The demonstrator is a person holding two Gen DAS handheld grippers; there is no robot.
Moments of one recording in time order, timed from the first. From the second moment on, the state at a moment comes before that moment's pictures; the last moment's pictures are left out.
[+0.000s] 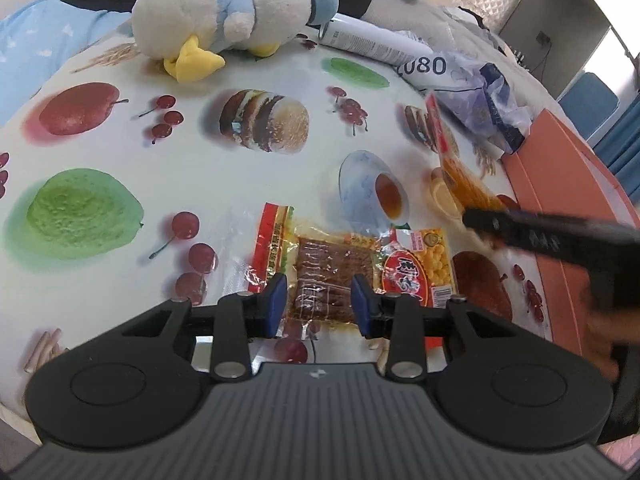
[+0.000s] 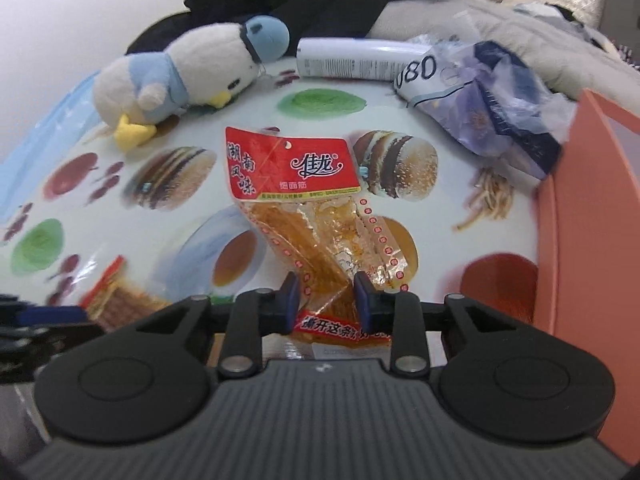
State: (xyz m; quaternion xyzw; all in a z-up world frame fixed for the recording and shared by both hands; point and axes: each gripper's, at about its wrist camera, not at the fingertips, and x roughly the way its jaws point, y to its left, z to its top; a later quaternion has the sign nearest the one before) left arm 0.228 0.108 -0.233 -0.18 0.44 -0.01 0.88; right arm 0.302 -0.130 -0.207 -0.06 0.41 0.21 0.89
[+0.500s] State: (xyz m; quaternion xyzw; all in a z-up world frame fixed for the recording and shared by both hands) left arm 0.211 0.175 -0.238 -0.31 0.40 0.02 0.86; right arm 0.249 -0.104 -0.198 -0.03 0.38 0.28 0.88
